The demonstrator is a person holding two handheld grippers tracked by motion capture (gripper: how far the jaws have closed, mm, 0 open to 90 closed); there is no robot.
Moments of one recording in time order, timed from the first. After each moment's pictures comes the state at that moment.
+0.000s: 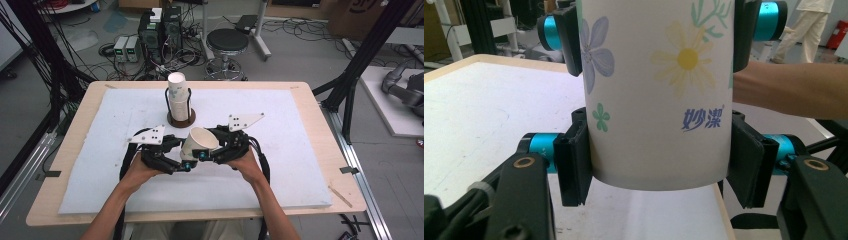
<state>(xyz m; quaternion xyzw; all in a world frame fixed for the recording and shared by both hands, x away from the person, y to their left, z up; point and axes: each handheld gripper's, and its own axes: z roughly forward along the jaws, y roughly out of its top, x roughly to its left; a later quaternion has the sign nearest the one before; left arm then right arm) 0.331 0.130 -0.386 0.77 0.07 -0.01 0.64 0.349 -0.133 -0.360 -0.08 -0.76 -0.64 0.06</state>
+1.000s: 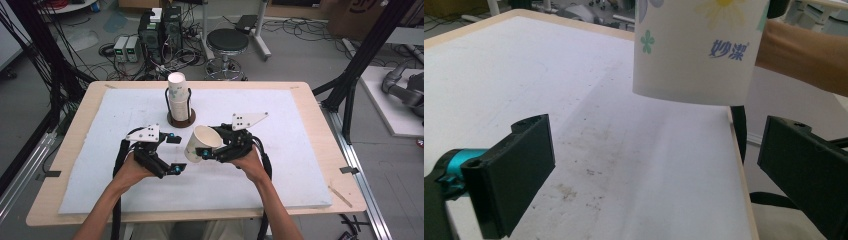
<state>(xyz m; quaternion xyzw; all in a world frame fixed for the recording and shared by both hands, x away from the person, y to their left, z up) 0.331 0.149 -0.385 0.80 0.14 0.01 0.58 0.350 -0.142 -0.357 -0.09 -0.77 -0.63 0.04</state>
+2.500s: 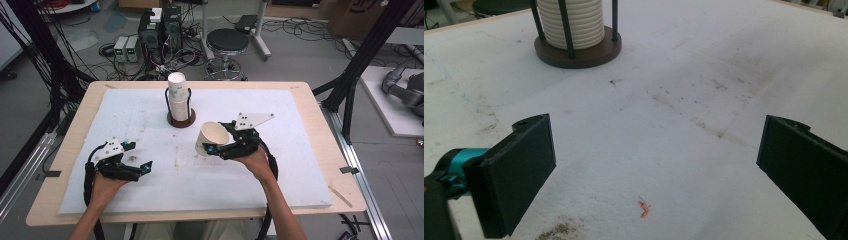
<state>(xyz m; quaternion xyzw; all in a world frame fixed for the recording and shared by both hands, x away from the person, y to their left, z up) 0.305 0.242 -0.440 0.76 0.33 0.19 0.52 0.347 -0.156 -0.352 -0.14 -0.80 -0.58 -0.05</state>
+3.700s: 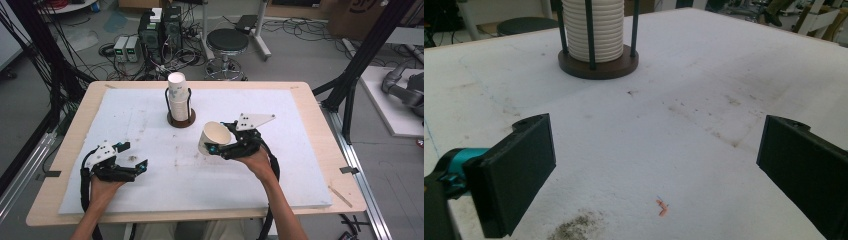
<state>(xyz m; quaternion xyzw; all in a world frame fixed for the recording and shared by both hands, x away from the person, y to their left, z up) 0.300 0.254 -0.453 0.73 0.35 0.21 0.56 0.347 -0.160 -0.355 -0.15 -0.81 -0.57 -0.07</state>
